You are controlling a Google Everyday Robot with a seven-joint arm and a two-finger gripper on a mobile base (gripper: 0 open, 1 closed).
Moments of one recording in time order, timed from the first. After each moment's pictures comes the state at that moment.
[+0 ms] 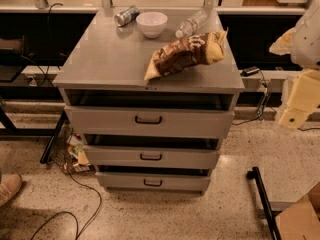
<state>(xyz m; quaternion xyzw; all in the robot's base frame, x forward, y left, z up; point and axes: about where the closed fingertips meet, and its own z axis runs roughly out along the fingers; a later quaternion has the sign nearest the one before) 0.438 -0.216 0.979 -0.60 0.78 -0.04 0.16</state>
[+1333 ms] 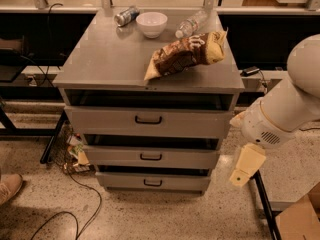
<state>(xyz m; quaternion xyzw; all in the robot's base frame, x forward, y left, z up) 0.422 -0.172 0.804 -0.57 0.80 0.11 0.14</state>
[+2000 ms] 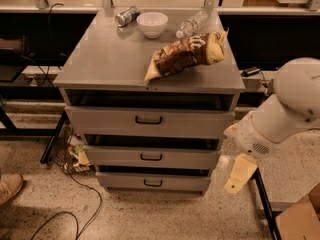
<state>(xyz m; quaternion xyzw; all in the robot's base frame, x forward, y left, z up) 0.426 -0.173 0.758 -0.58 0.79 0.13 0.13</state>
